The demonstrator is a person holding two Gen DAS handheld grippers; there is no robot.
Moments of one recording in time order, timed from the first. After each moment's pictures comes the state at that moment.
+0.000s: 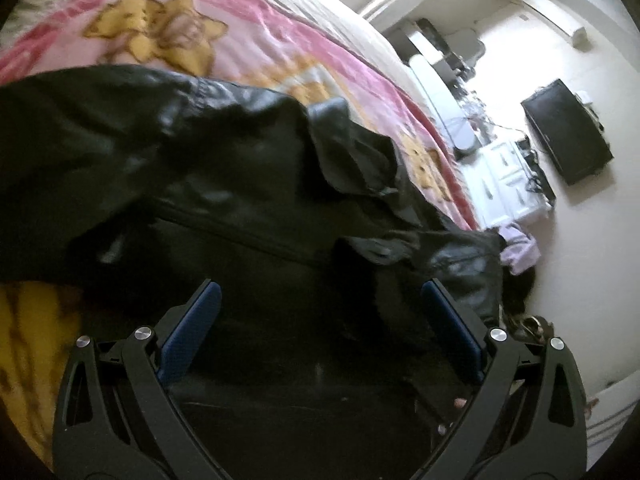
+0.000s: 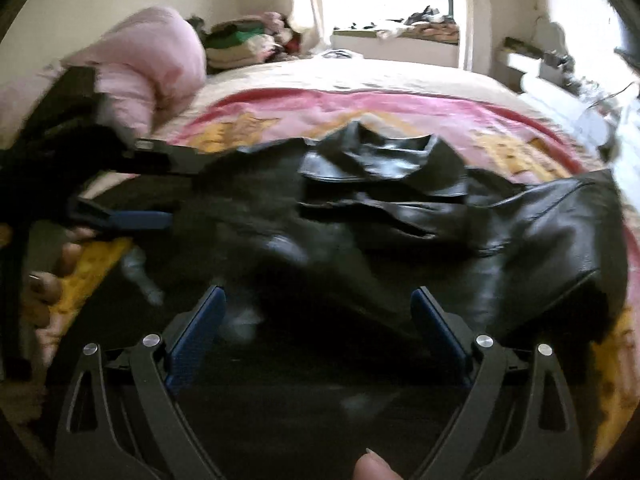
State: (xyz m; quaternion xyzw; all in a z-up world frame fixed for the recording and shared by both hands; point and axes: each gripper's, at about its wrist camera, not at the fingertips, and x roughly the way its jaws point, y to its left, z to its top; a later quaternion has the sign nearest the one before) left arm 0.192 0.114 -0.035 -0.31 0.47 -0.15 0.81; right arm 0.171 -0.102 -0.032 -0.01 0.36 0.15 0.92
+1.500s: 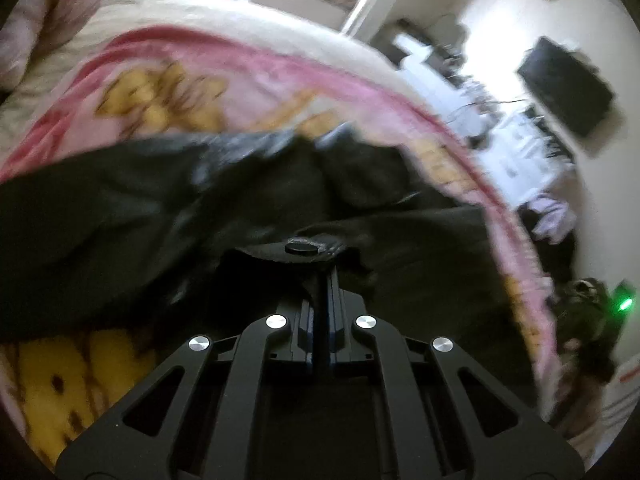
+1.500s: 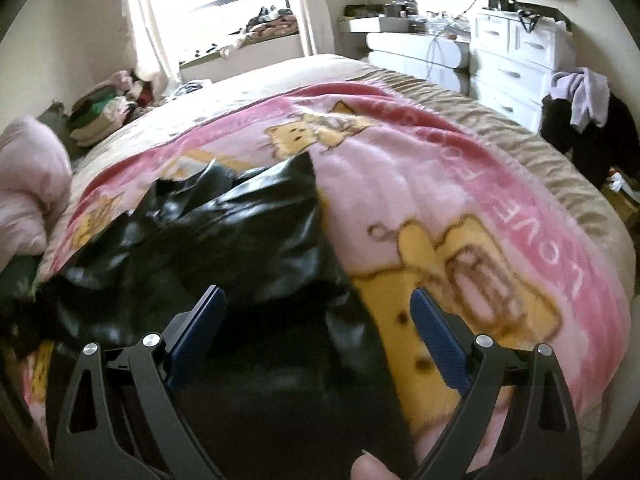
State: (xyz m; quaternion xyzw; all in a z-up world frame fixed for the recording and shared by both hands) left arm 0.179 0.122 -0.029 -0.19 0.43 -0.10 0.88; right arm 0.132 -0.275 -0.003 0.12 0.35 -0.10 0.92
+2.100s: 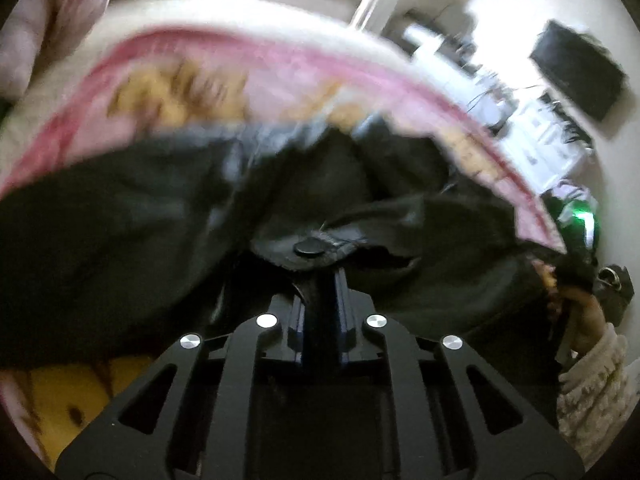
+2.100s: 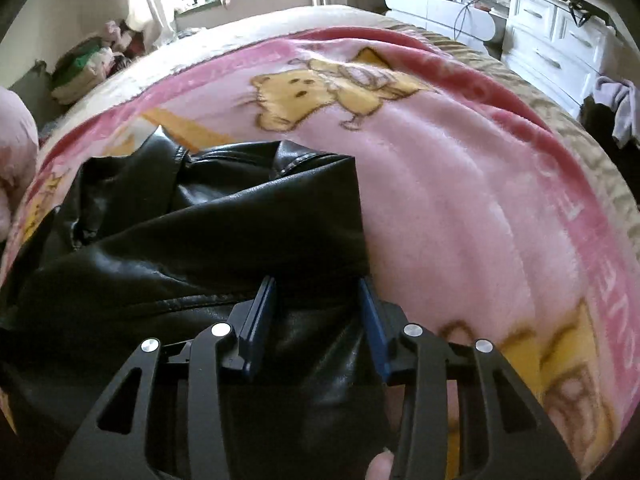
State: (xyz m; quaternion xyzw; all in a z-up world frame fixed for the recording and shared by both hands) left arm 0.188 0.136 -0.054 -0.16 0.45 -0.08 0.87; right arm 0.287 -0.289 -0.075 0.10 0.43 -0.08 0.89
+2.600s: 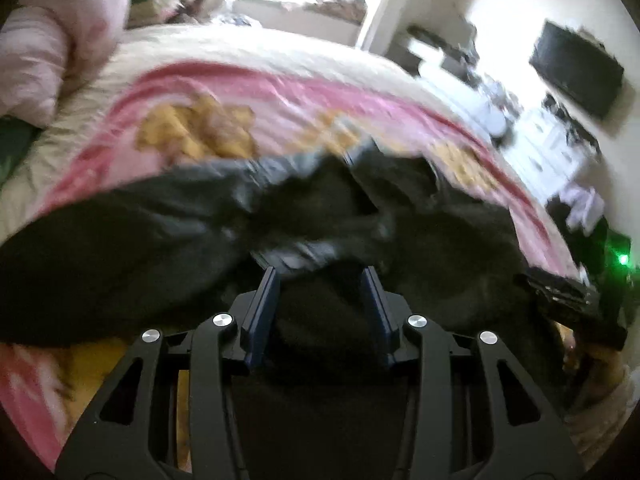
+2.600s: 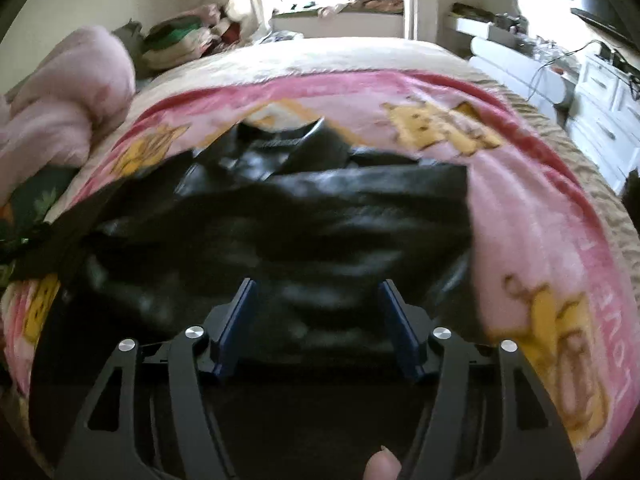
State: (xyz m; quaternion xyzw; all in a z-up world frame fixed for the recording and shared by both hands) left arm 0.148 0.114 -0.006 -0.12 0.41 -0.07 0.90; right arm 0.202 -0.192 -0.026 0.02 0.40 0.06 0.91
